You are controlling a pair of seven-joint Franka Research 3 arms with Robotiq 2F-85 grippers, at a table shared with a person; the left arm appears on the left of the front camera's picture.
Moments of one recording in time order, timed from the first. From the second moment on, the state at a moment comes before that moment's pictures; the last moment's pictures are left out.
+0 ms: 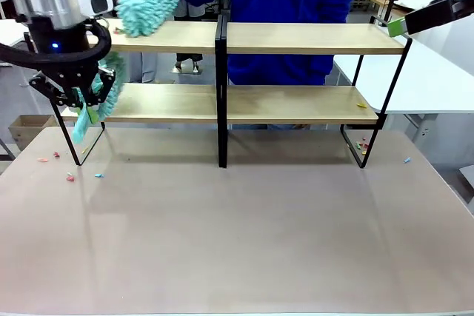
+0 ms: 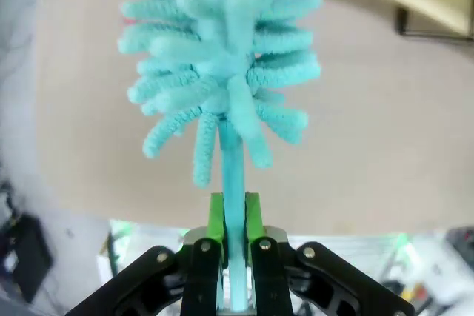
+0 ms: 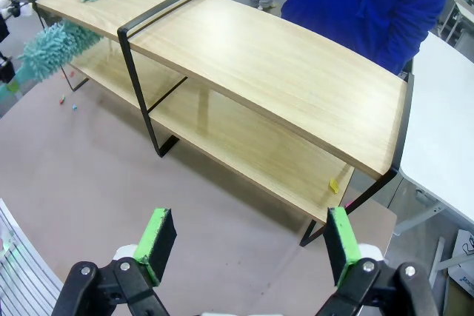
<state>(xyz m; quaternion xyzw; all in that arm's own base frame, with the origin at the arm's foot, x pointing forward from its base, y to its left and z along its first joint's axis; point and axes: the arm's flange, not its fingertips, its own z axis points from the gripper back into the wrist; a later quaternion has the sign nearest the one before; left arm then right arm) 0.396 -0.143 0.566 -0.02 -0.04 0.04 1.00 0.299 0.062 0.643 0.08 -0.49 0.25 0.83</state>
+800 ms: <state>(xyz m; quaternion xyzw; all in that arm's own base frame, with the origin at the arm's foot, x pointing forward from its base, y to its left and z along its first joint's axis) 0.281 -0.019 0.591 -0.11 -0.03 -0.51 0.85 0.299 0.062 0.643 0.08 -0.49 0.25 0.83</state>
